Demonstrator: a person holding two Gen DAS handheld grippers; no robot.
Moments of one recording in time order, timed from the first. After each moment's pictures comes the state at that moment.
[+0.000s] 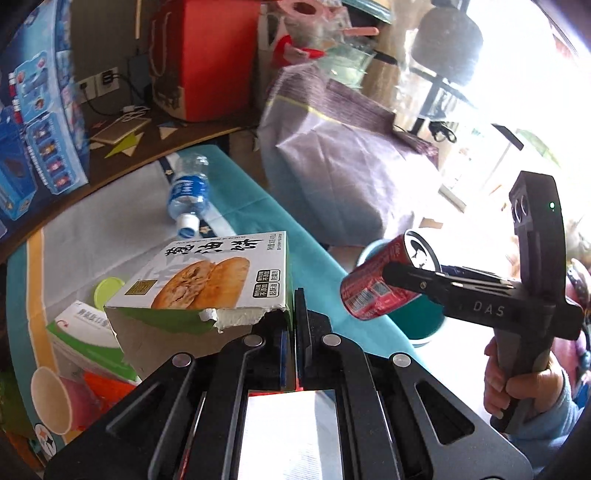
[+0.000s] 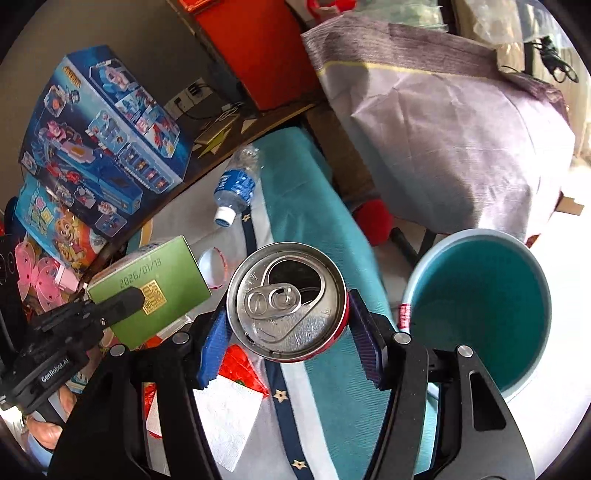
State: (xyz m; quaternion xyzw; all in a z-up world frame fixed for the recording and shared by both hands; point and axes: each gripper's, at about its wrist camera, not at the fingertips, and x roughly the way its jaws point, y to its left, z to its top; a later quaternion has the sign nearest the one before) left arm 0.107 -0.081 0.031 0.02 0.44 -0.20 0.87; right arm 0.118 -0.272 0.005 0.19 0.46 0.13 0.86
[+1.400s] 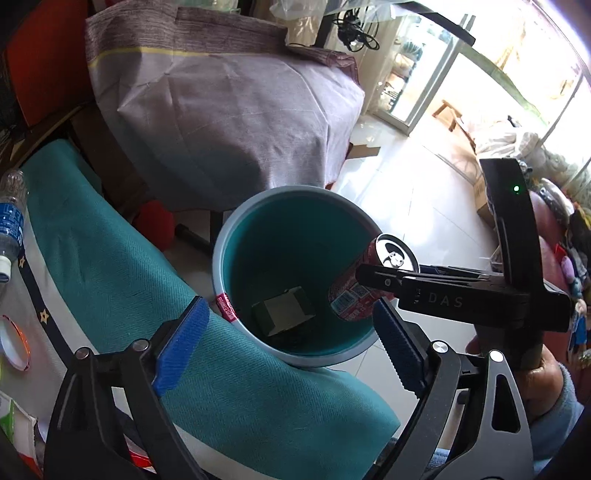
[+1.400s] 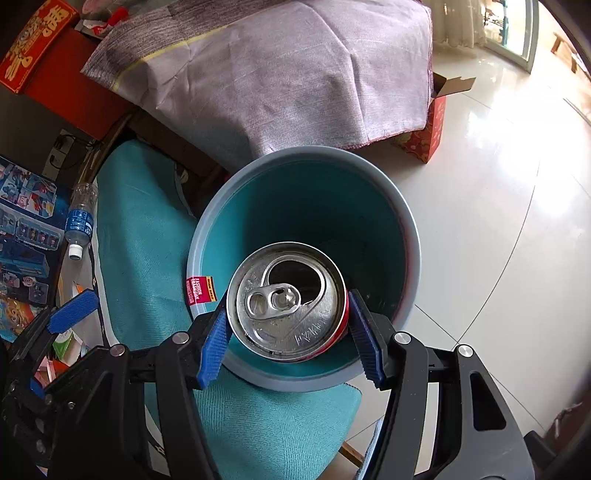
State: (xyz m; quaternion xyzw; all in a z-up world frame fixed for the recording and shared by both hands) left arm 0.138 -0.263 -0.060 0.08 0.51 -0.31 0.80; right arm 0.091 -0.441 -0.107 0.28 0.54 -0.04 0.79
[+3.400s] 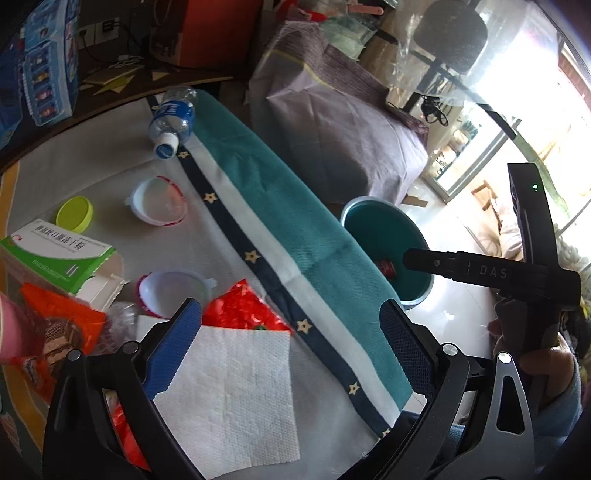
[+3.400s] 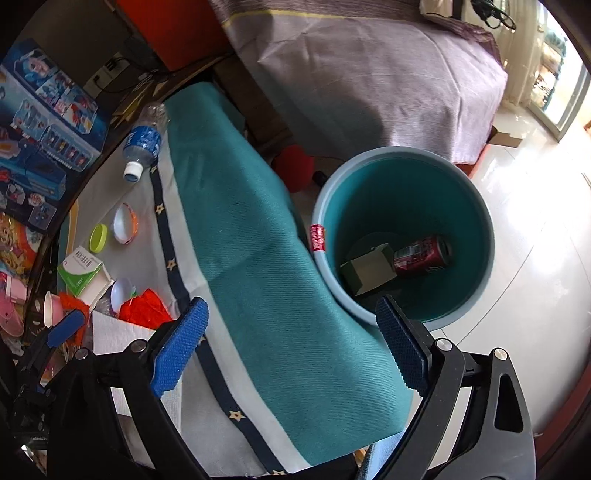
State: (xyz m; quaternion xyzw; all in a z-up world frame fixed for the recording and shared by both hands) left arm 0.068 -0.051 -0.026 -0.05 0.48 -0.20 0.85; right arm 0.087 -0.285 -0.035 0.15 0.56 0.02 0.81
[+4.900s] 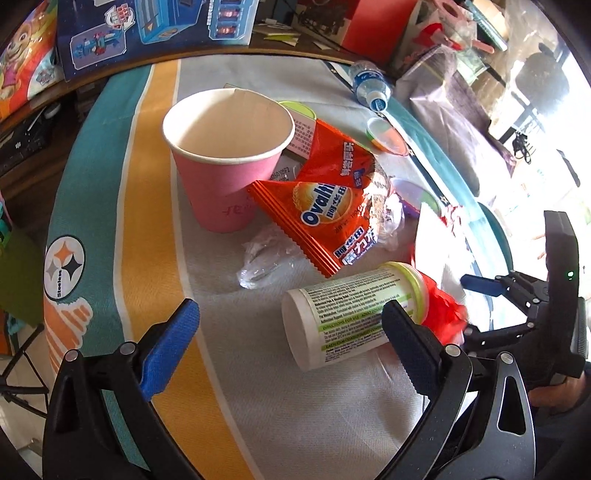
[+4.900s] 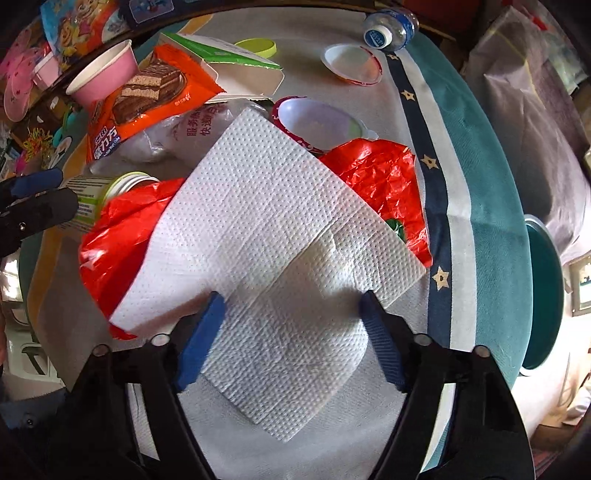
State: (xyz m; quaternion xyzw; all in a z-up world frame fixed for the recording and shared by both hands) left arm -0.006 0.133 -0.078 -0.10 0.51 -0.05 0.85; right arm 0.024 -0.054 -0.095 -0.12 0.57 0.18 0.79
